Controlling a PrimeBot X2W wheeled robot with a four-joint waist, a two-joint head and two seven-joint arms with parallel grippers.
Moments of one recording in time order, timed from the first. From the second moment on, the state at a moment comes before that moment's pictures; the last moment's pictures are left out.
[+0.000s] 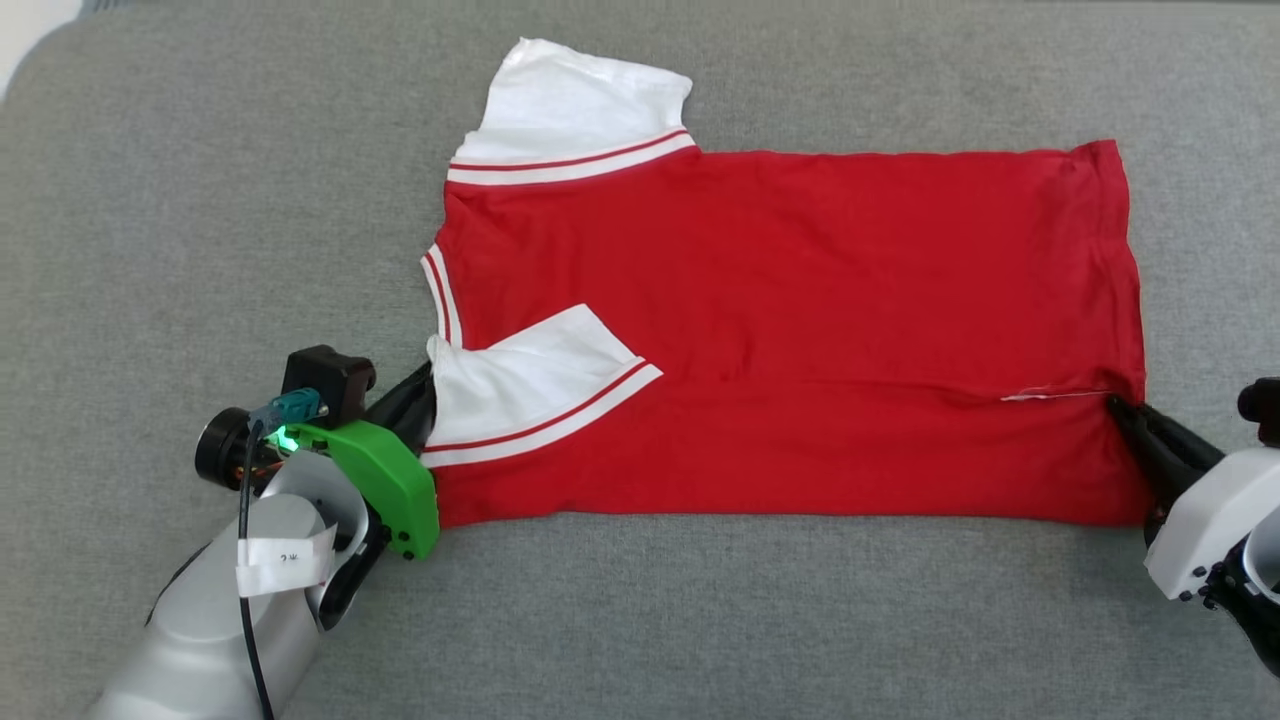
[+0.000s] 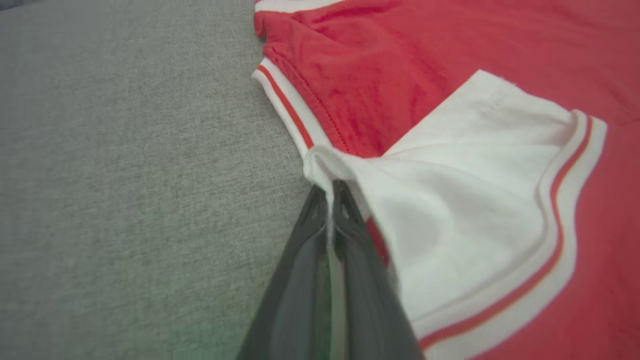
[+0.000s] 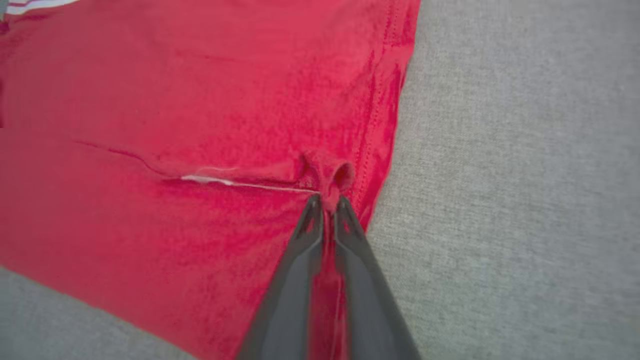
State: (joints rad) left arm -0.59 0.44 -0.72 0.65 -0.69 -0.13 -0.22; right arm -0.23 -0.57 0.27 0.21 0.67 0.13 0.11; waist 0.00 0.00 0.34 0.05
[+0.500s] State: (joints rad) left arm -0.66 0.58 -0.71 0.51 -0.74 -0.13 -0.07; right arm -0.11 -0.55 0.10 0.02 0.61 0.13 0.10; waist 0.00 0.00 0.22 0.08
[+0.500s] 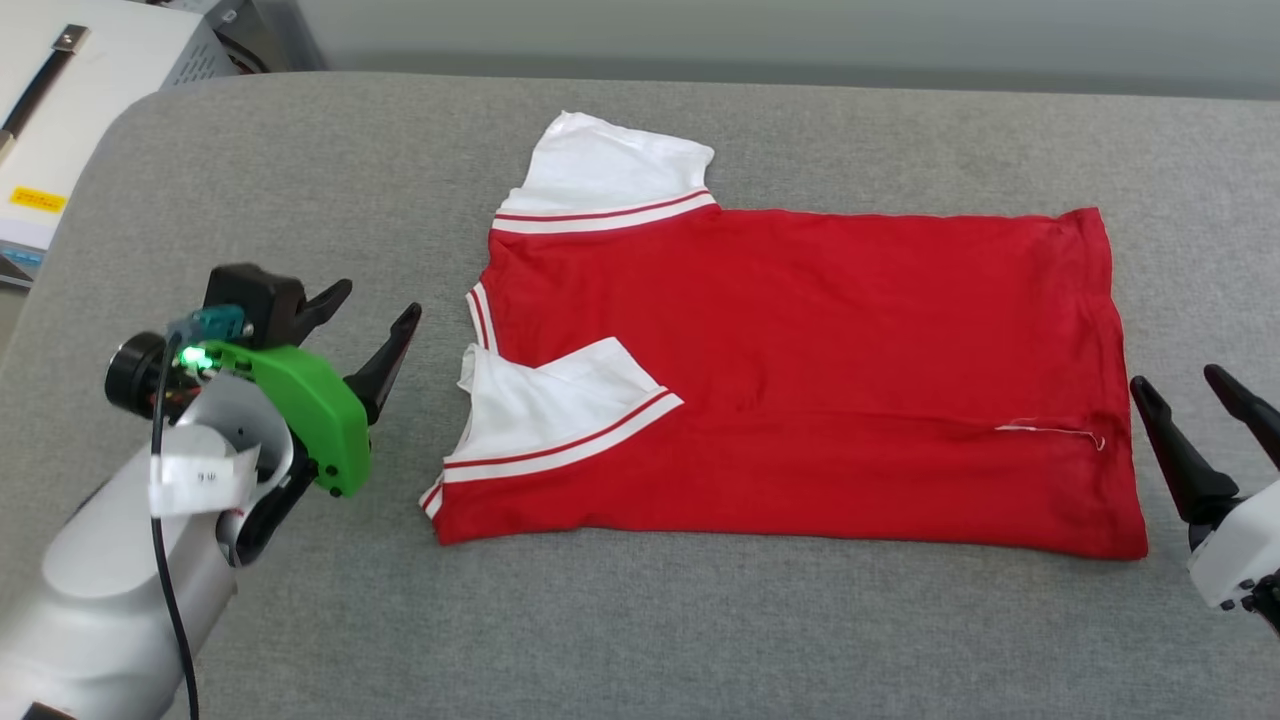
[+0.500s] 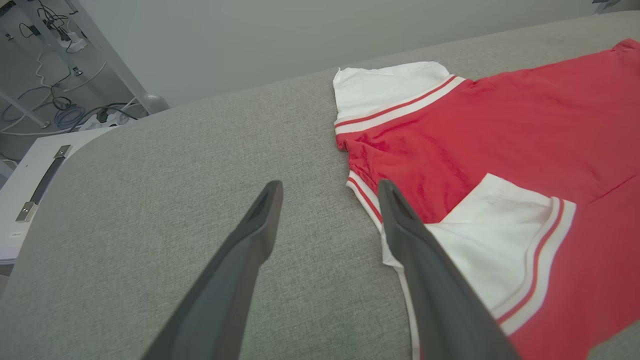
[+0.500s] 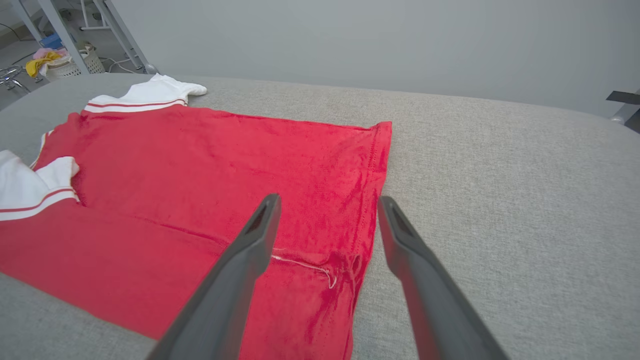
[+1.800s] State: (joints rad) left arm -0.69 0.60 -0.95 0.48 -1.03 -0.13 0.53; right arm -0.22 -0.52 0.17 0.06 0.58 0.13 0.13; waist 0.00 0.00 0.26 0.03
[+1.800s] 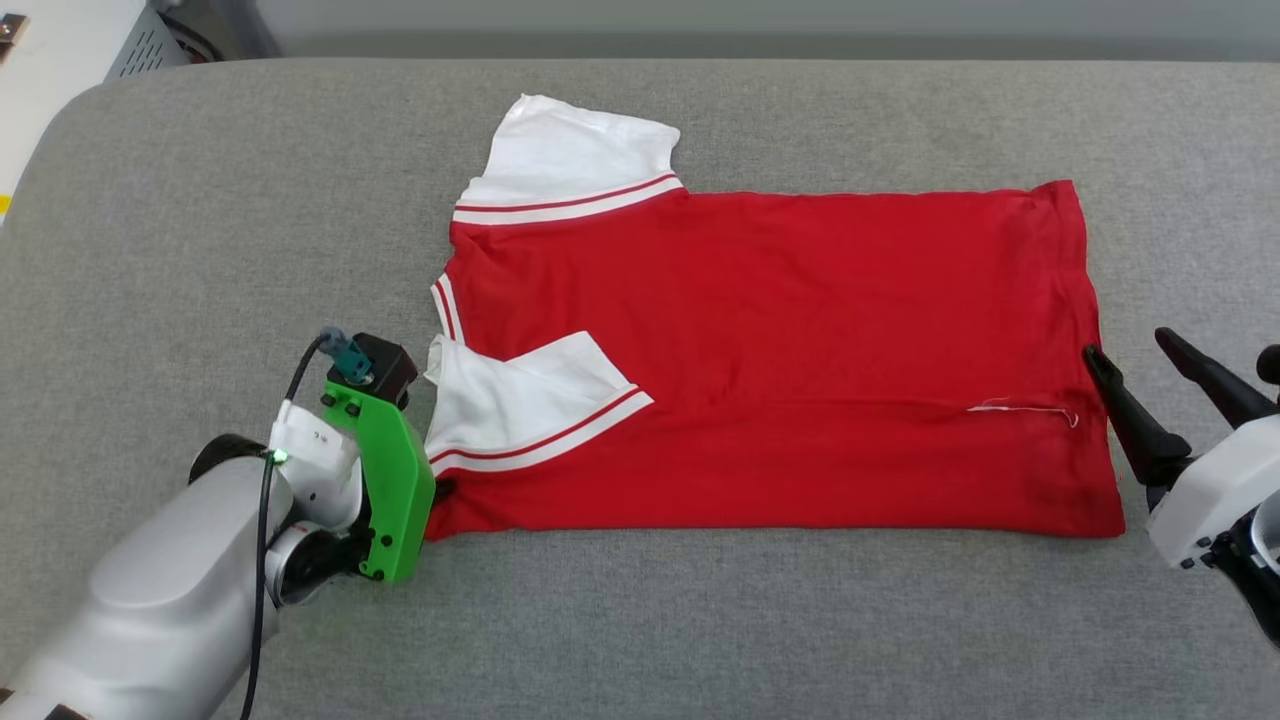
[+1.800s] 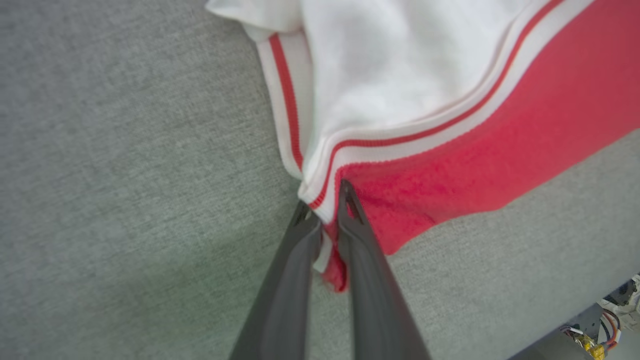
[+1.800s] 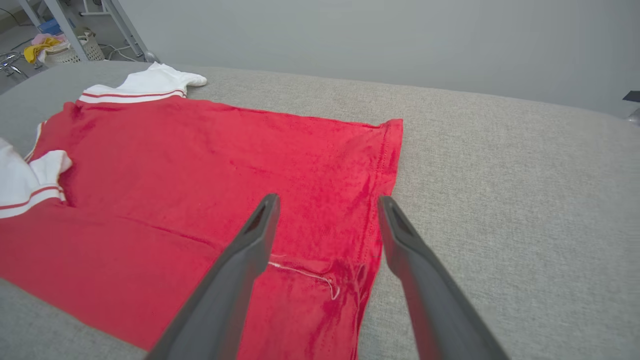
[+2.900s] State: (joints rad) left arm -0.64 0.64 -0.95 0.27 -0.95 -0.09 0.34; right arm -0.27 -0.70 0.41 0.21 0.69 0.13 0.65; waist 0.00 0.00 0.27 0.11
